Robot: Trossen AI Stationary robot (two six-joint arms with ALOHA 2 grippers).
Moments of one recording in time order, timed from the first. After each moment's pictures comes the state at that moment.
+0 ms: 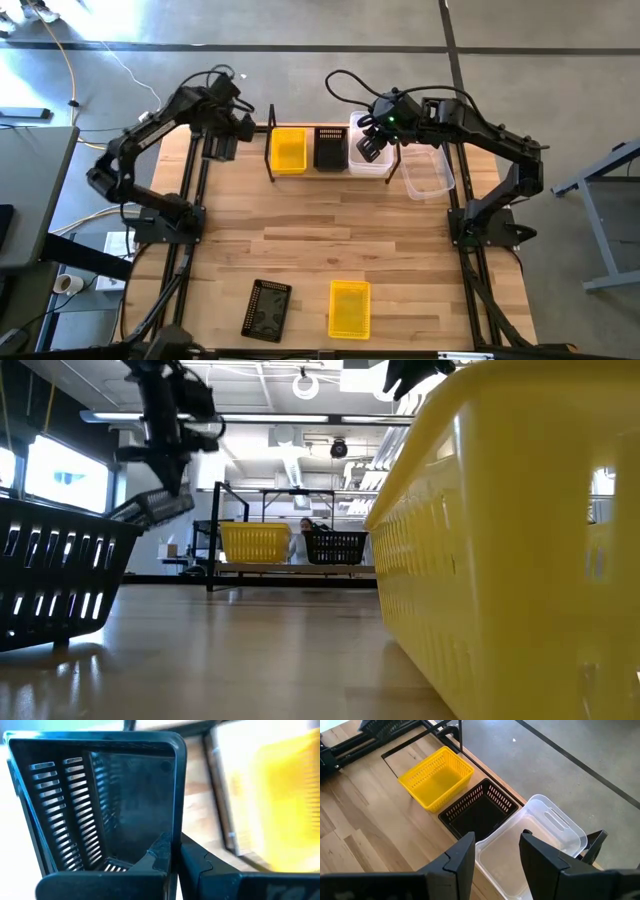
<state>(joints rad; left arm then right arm) 1.05 1.37 1.25 -1.14 -0.07 -0.40 -0.25 1.54 1.87 -1.17 0.36 0.34</state>
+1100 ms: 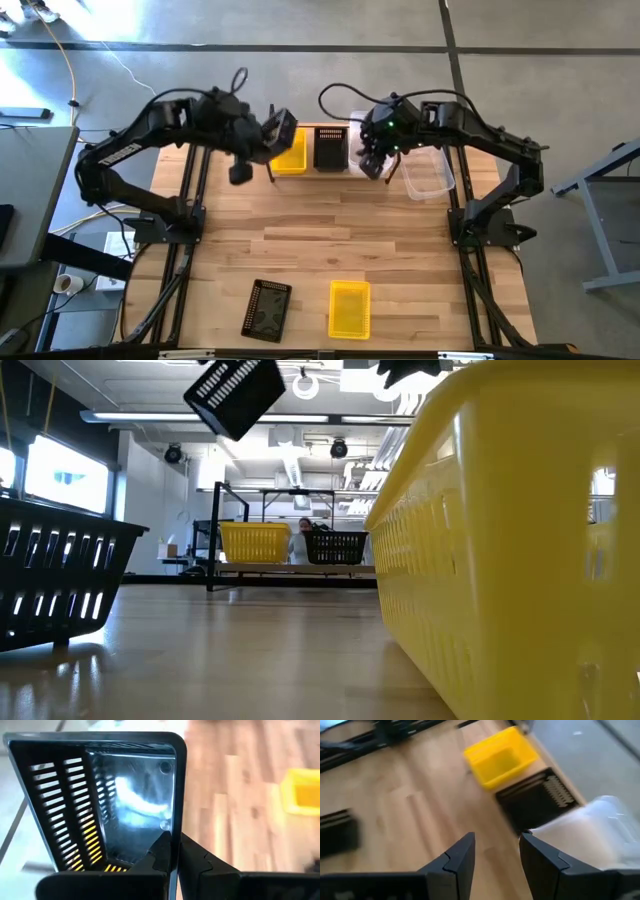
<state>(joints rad) 0.42 1.27 1.64 -1.17 0.04 0.24 -0.21 1.54 1.87 -1.17 0.09 0.22</state>
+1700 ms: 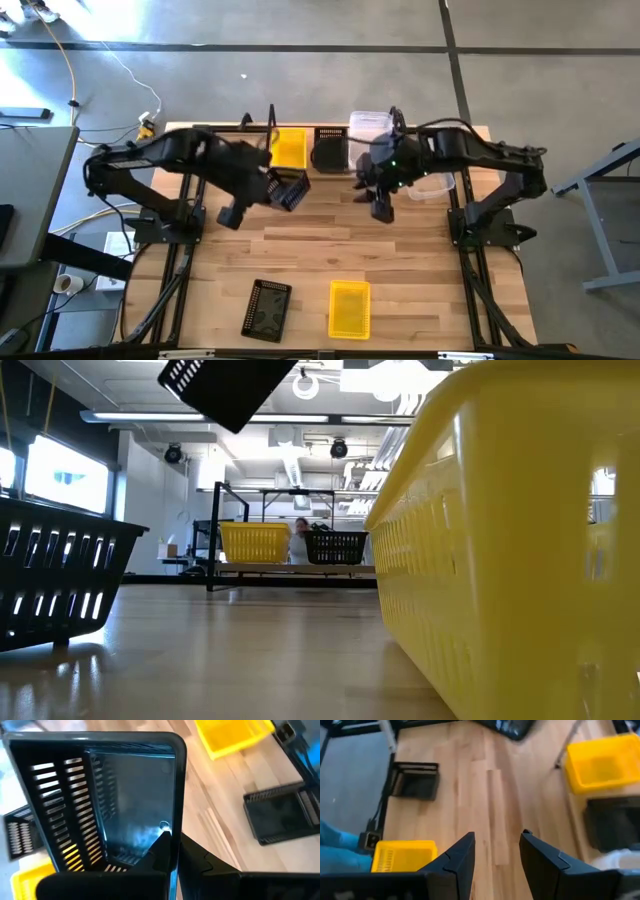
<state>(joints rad) 0.07 1.34 1.64 -1.28 0.06 0.37 0.03 1.54 1.87 -1.16 -0.07 0.12</state>
